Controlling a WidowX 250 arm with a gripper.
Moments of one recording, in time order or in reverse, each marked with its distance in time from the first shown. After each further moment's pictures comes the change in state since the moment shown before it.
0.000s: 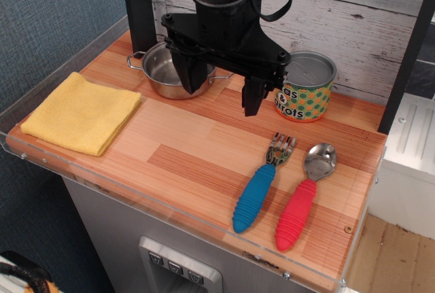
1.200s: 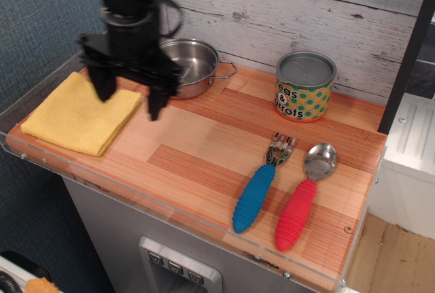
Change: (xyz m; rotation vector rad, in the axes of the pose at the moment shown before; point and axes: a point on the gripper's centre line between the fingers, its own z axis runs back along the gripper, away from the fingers) arm -0.020 0.110 -0.053 0.123 0.154 0.122
